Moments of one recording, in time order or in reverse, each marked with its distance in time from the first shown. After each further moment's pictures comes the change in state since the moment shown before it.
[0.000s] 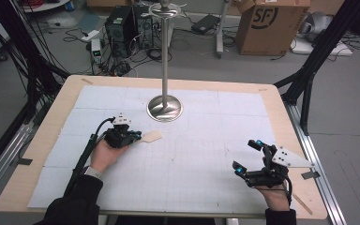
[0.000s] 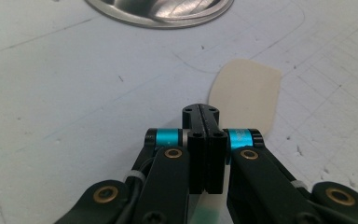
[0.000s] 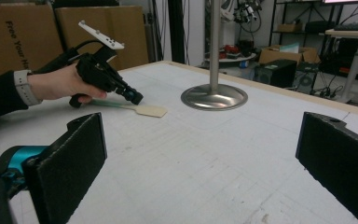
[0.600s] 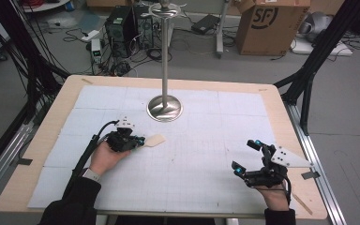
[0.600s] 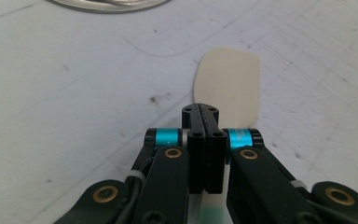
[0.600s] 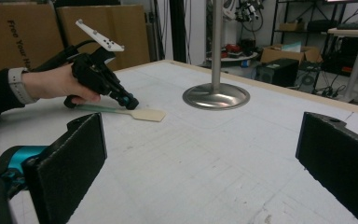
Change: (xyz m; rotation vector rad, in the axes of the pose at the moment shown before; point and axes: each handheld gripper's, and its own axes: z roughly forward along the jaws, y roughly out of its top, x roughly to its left) left arm -0.019 -0.002 -0.003 0.056 -0.106 0.054; right arm 0.000 0.000 0.002 0.002 0.004 0.000
